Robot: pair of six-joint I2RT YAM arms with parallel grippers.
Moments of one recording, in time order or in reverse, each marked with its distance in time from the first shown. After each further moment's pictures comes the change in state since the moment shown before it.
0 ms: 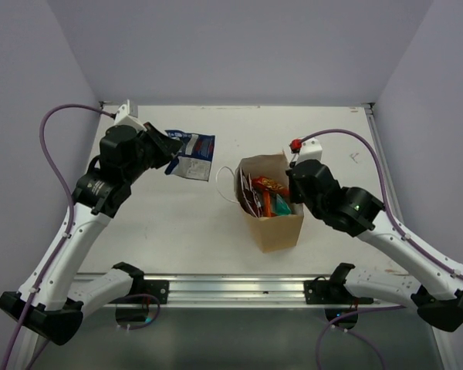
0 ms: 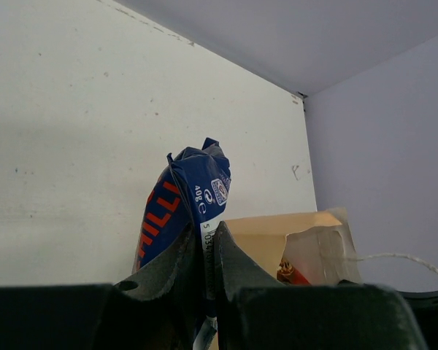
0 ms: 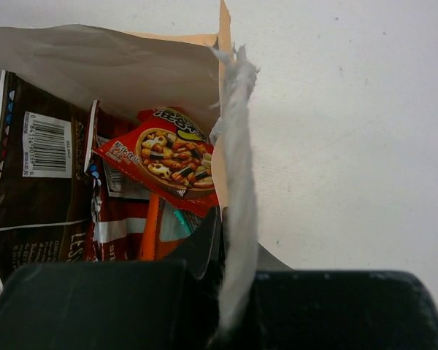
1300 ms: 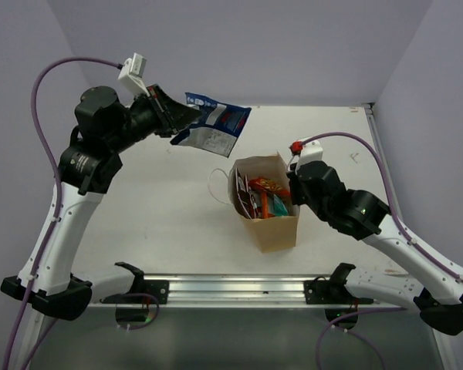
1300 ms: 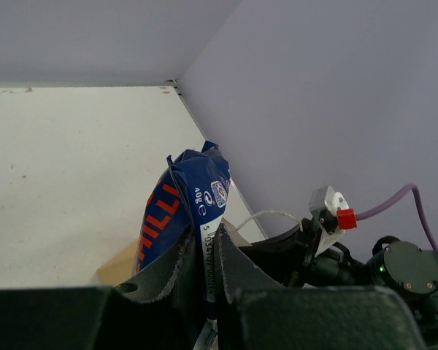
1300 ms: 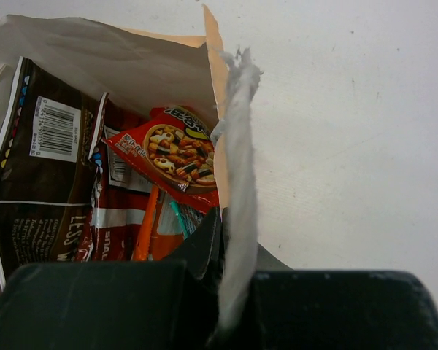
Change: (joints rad) left arm 0.006 0.173 0.414 -0.001 0.383 0.123; right arm 0.000 -0.040 -0.008 0.014 -0.050 -0.060
